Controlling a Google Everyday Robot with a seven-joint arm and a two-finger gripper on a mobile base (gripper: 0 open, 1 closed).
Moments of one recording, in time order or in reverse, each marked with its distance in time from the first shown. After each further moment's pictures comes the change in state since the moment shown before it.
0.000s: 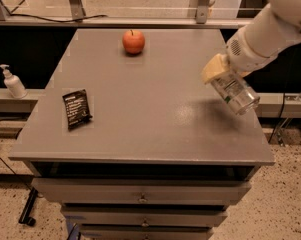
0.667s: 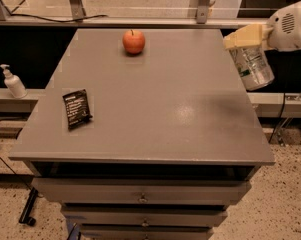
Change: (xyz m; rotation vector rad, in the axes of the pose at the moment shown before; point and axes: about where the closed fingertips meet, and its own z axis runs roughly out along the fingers) arm -0.049 -0.030 -0.068 -0.295 -0.356 -0.036
